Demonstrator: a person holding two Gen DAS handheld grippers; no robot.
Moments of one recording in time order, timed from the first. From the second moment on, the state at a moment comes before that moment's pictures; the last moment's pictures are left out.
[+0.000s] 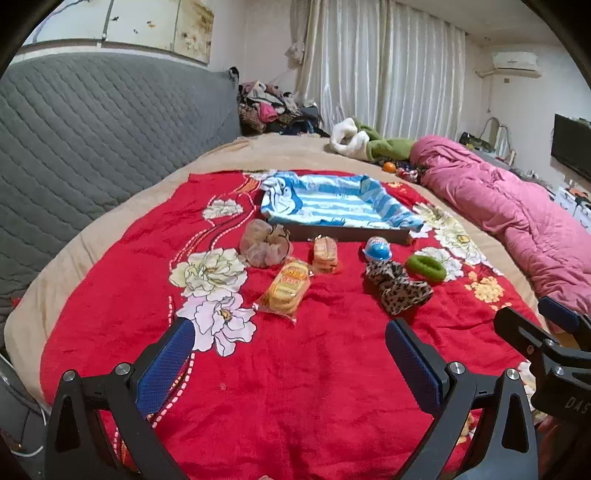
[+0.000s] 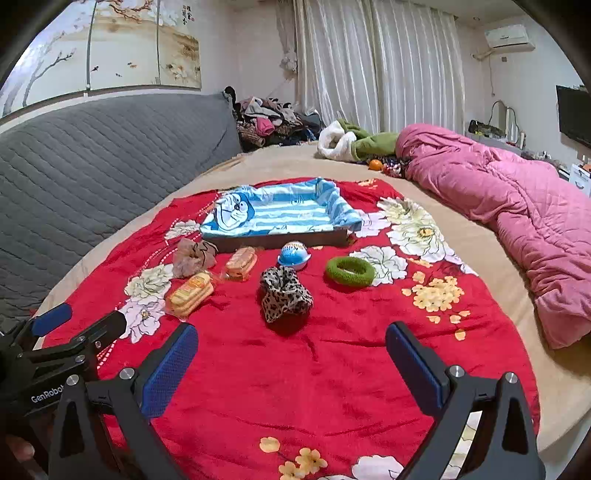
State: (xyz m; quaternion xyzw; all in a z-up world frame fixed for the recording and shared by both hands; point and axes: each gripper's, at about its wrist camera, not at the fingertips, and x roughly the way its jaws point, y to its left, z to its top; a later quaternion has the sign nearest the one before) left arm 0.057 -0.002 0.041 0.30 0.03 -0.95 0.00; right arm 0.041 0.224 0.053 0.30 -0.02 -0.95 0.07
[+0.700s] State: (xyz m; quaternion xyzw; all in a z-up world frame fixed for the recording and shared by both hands) left arm 0.092 -0.001 0.076 0.28 0.03 -0.96 0.00; right arm 0.074 0.227 0.077 0.30 -0.01 -0.95 0.08
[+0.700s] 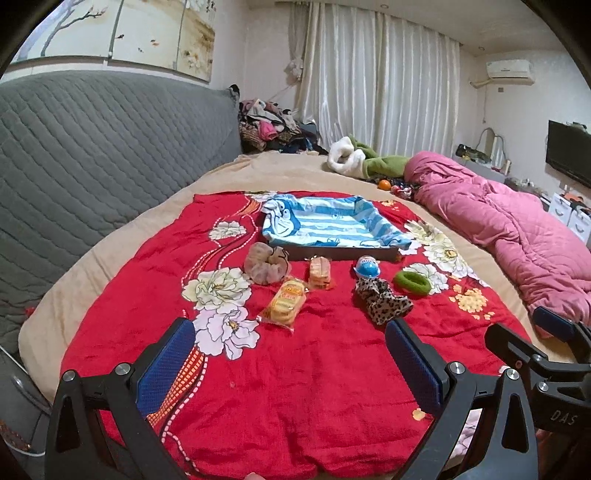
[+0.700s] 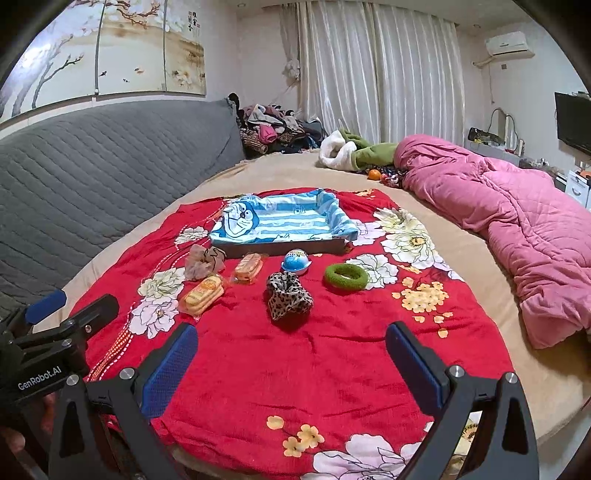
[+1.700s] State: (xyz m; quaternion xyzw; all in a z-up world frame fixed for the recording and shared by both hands) left arm -0.001 0.006 0.013 0.34 0.01 -0.94 0.01; right arm -0.011 0.204 0.019 0.37 0.02 -0.93 0.08
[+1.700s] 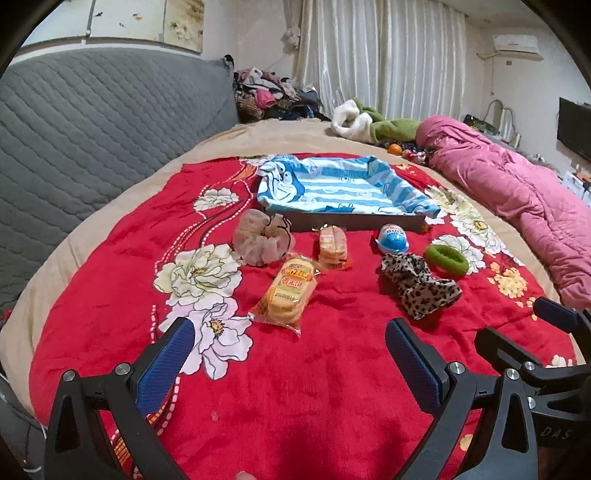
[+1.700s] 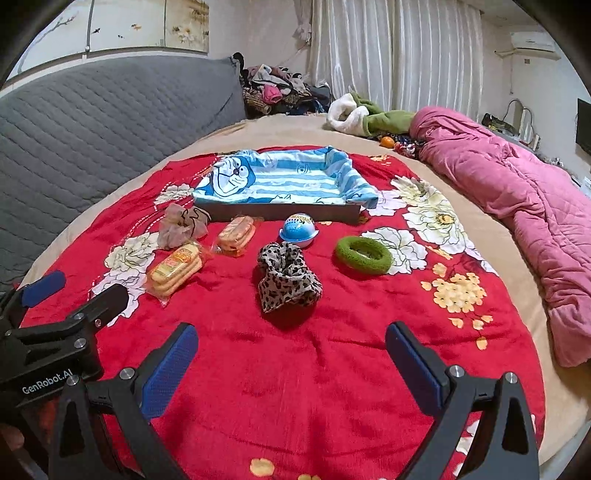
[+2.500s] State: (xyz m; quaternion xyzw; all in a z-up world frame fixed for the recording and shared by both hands) left arm -0.088 -0.008 -0.026 0.38 0.00 -0.92 0.01; right arm -0.086 0.198 -0.022 0.41 0.03 -0.91 0.06
